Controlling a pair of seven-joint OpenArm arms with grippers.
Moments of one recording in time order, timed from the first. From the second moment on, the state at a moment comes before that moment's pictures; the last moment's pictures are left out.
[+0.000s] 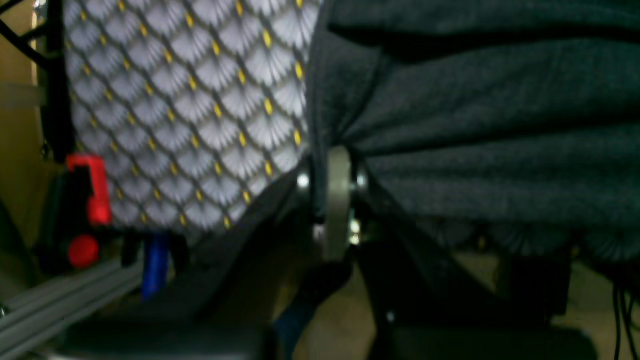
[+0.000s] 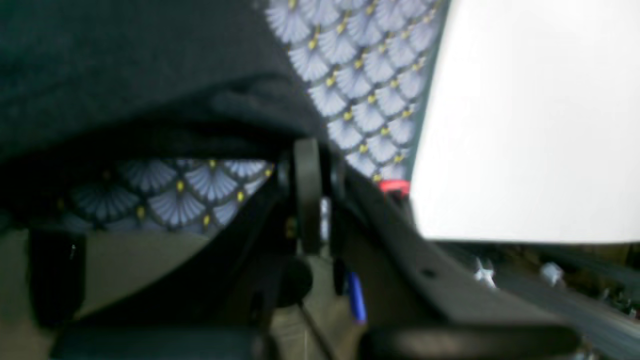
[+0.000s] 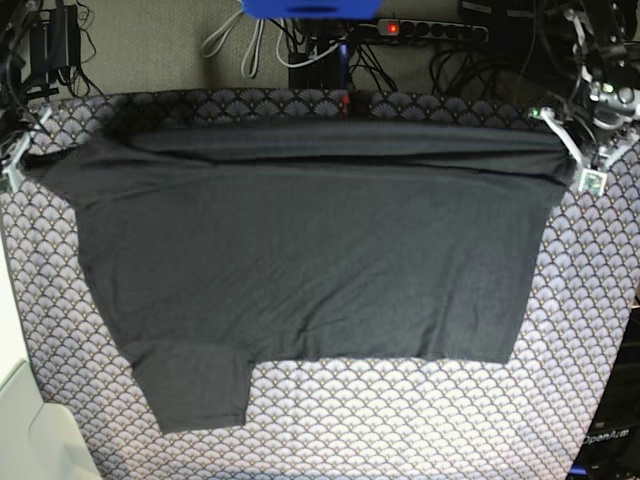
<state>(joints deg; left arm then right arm) 21.8 -16.0 -29.8 102.7 -3.0 -25.7 48.8 -22.6 16.9 43.3 109.4 4.0 41.0 -50.0</state>
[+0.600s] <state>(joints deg) 5.7 -23.8 -14.9 104.2 9.8 -38.9 69.2 -11.6 29.4 28.7 109.4 4.3 41.4 -60.8</state>
